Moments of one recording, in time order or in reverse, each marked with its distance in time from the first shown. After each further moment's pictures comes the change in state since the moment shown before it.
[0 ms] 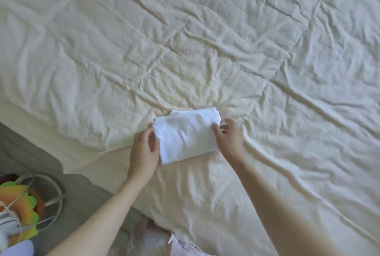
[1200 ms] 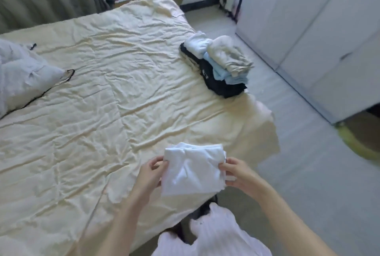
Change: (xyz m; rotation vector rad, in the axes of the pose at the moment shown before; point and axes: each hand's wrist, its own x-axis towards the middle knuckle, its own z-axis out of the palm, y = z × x) left_hand -0.274 0.177 -0.056 0.054 -1.054 0.268; right_hand -0.428 0.131 -0.167 1.126 0.301 0.313
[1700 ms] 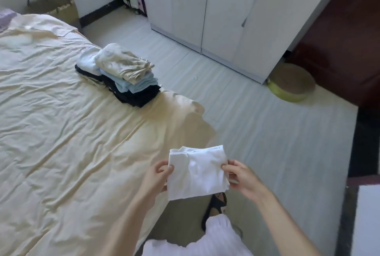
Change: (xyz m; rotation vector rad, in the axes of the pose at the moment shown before) left_hand 0.014 0.022 0.277 0.324 -0.366 -0.032; right_hand -0.056 0.075 -0.240 0.521 0.330 -0.016
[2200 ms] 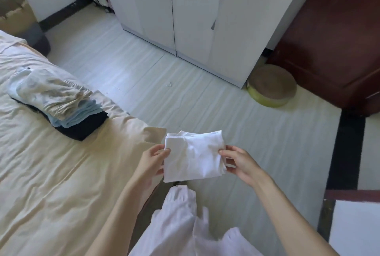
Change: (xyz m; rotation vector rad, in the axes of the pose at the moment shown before) left_hand 0.147 0.156 0.221 0.015 0.006 -0.034; right_hand 0.109 -0.193 -0.202 0.015 0.049 -0.019
